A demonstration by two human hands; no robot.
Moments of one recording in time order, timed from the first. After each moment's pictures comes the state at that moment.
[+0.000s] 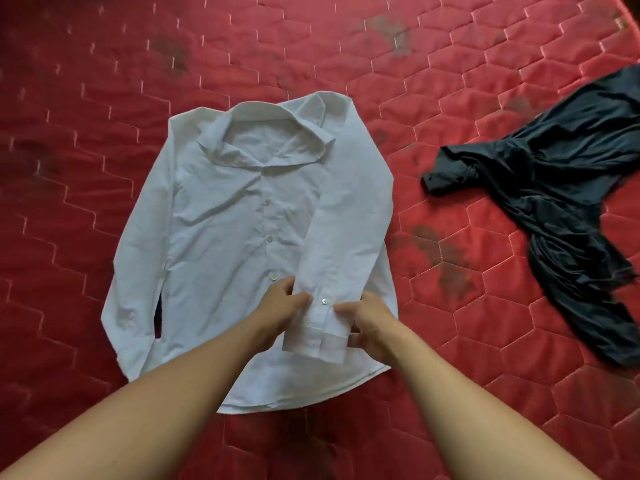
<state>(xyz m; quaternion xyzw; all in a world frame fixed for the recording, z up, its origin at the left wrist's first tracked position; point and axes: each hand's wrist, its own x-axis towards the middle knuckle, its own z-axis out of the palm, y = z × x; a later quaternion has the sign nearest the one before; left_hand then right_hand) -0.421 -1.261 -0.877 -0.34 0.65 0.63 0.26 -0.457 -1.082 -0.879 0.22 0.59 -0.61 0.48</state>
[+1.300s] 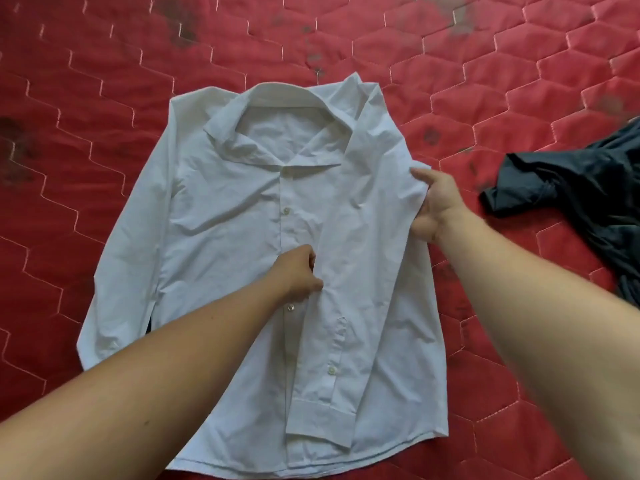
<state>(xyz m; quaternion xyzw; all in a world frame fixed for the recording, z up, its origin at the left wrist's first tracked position) -0.532 -1.325 -0.947 -0.23 0.84 0.39 0.29 -0.699 -1.129 -0.914 0.31 0.49 -0.73 0.36</state>
